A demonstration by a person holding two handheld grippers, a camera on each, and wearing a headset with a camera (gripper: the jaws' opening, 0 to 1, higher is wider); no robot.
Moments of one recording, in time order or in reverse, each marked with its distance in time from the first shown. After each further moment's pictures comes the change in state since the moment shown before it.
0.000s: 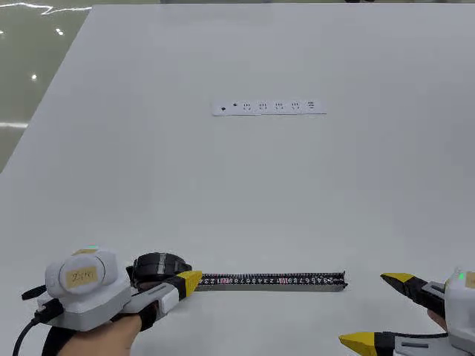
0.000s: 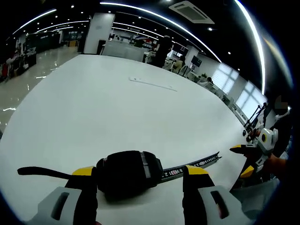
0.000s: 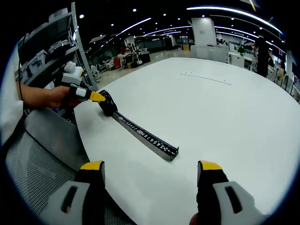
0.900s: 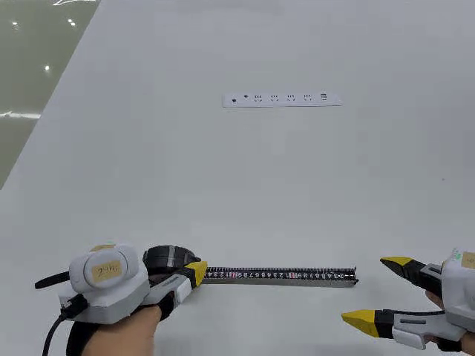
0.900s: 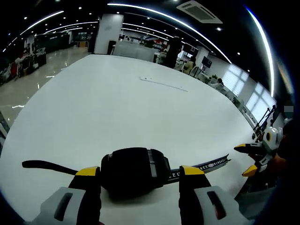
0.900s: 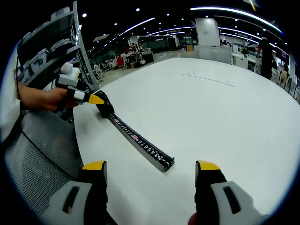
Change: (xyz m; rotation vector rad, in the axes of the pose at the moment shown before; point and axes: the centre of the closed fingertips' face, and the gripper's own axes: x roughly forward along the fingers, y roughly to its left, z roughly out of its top) left arm 0.003 0.010 -0.006 -0.027 -0.003 0.104; right arm 0.022 -0.014 0.008 -0.018 -0.006 0.030
